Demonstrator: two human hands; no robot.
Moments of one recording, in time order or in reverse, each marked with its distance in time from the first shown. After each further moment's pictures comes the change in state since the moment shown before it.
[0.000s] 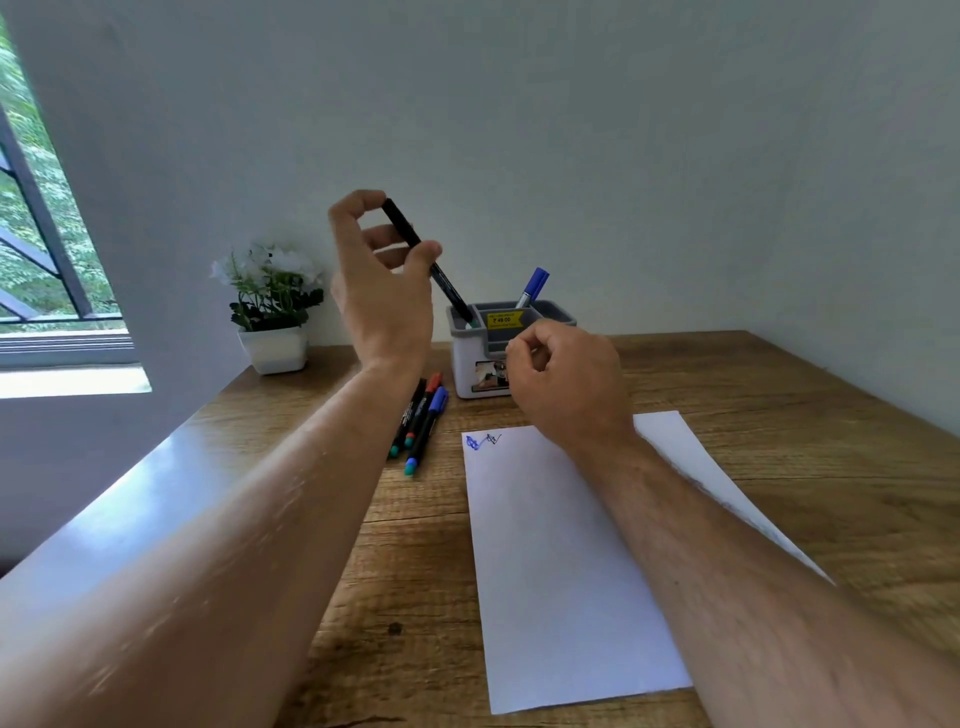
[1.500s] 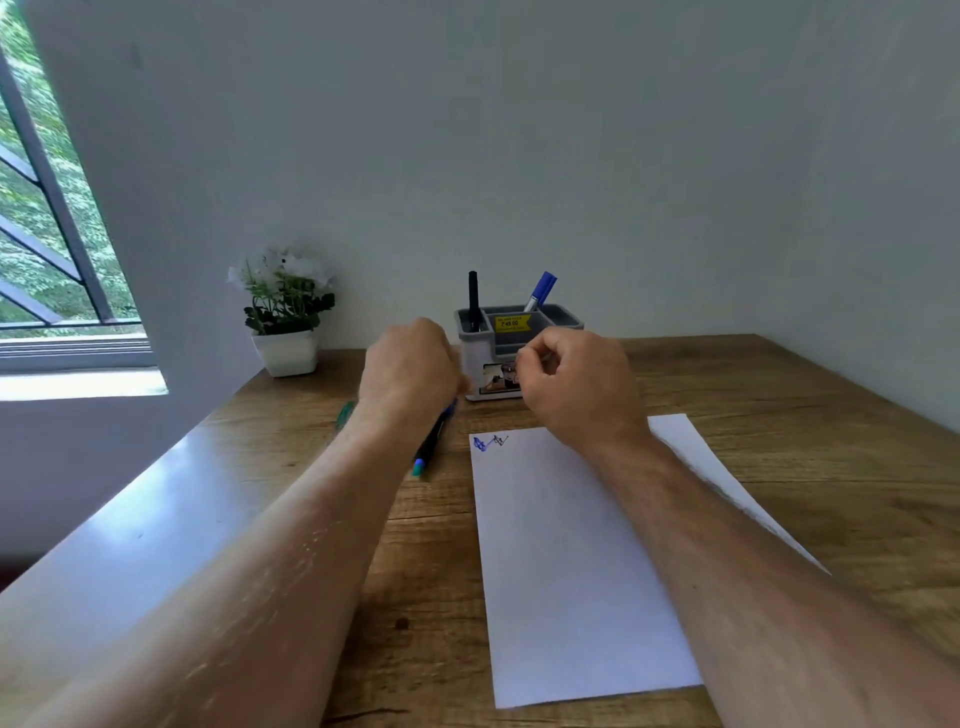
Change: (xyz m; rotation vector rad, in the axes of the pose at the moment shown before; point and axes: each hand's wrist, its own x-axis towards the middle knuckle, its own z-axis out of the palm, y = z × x) left_hand -0.018 -0.022 -0.013 1.069 -0.569 -0.180; right_hand -0.001 -0.004 -0.009 -0.027 -0.069 0.033
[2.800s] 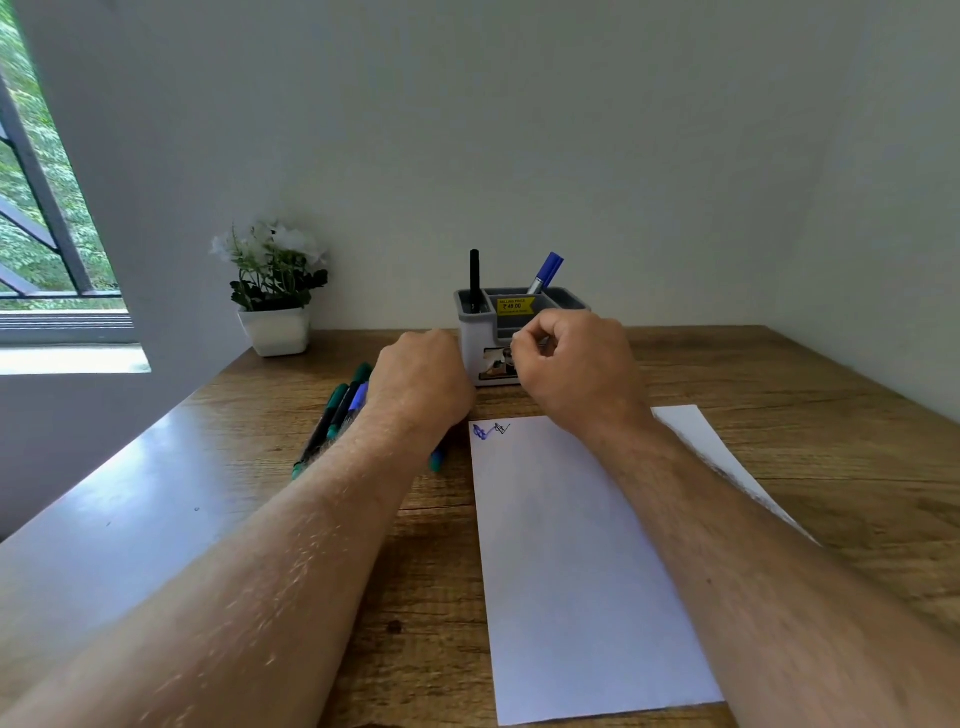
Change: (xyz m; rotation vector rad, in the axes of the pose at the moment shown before) left_hand -0.011 0.003 0.017 0.273 -0.065 0.081; right_hand 0.007 0.004 0.010 -0.014 -0.014 -0.043
